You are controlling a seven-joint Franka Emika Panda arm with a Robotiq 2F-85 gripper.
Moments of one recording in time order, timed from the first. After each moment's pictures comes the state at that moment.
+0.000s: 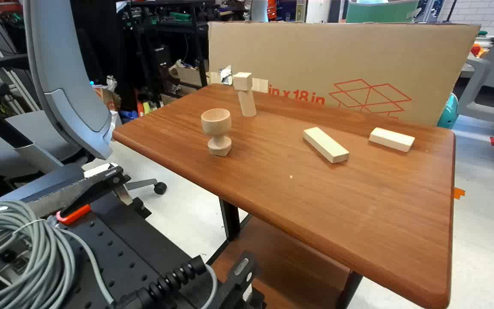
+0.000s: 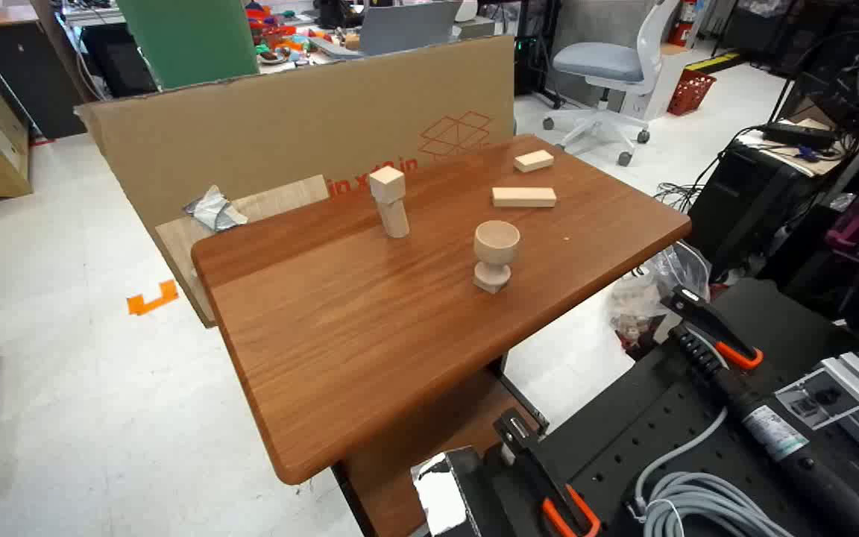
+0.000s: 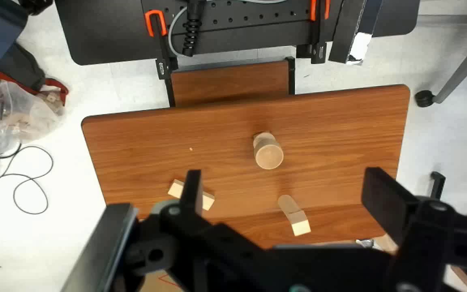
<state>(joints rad) -0.02 -0.75 0.01 -2.55 0.02 1.90 0.02</state>
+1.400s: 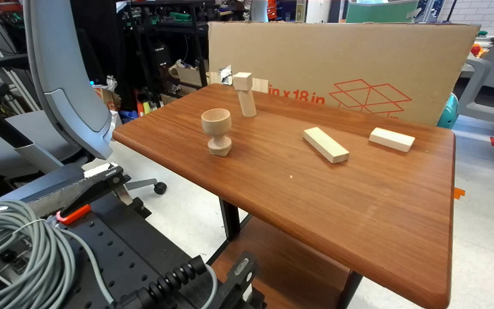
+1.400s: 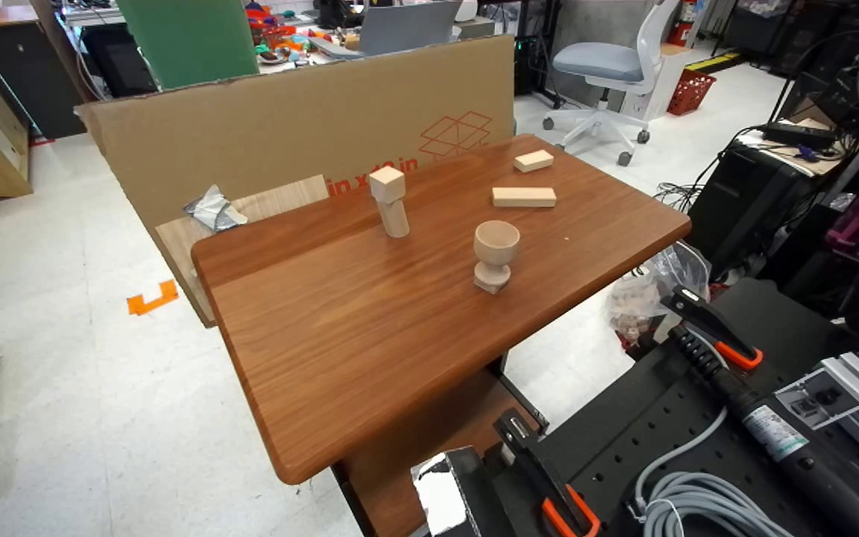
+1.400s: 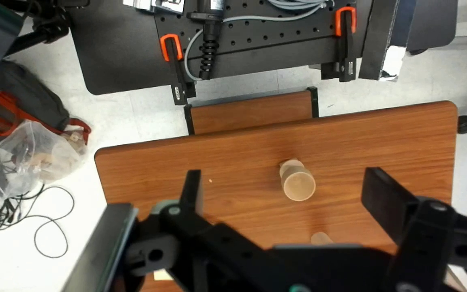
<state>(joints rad) -0.03 -0.55 0.01 -2.51 -0.03 1.93 0.09</state>
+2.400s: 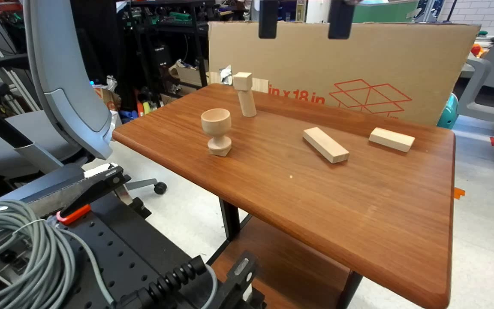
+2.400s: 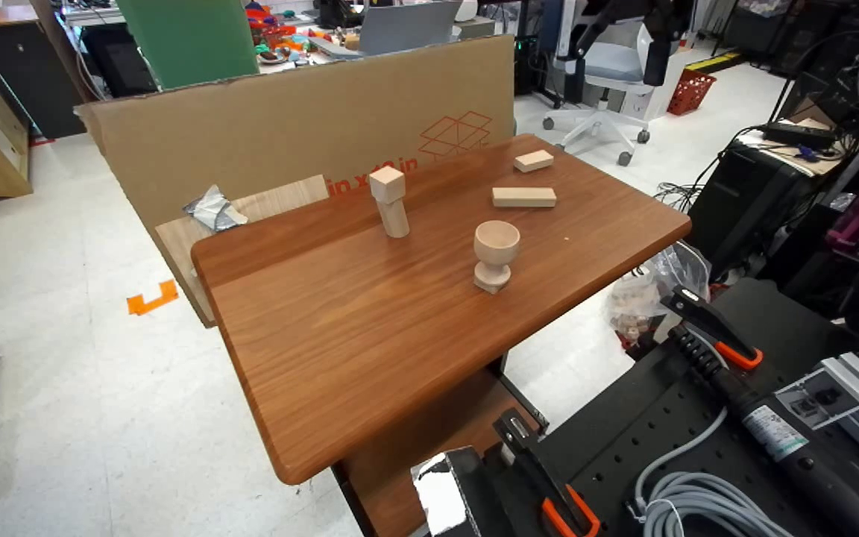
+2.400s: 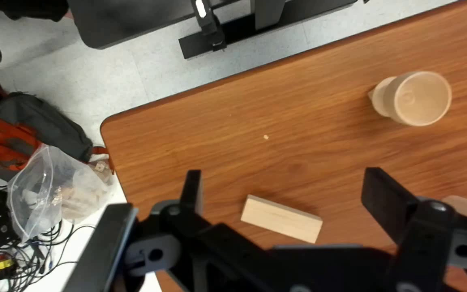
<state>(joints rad) -0.07 0.14 -0.08 -2.14 -0.09 2.11 0.17</state>
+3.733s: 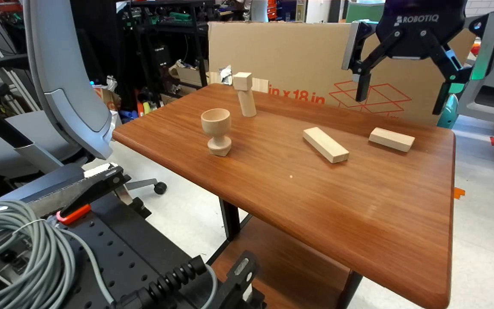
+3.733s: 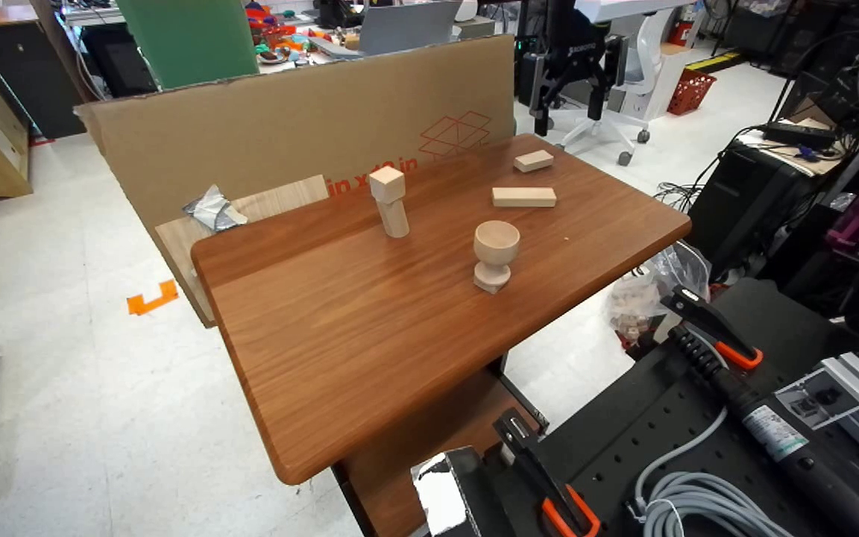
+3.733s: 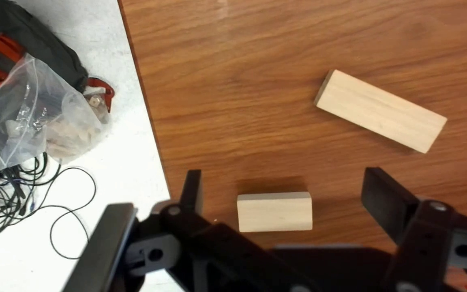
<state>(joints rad) -0.14 0.59 -0.12 -1.74 -0.06 2.25 -0.05</state>
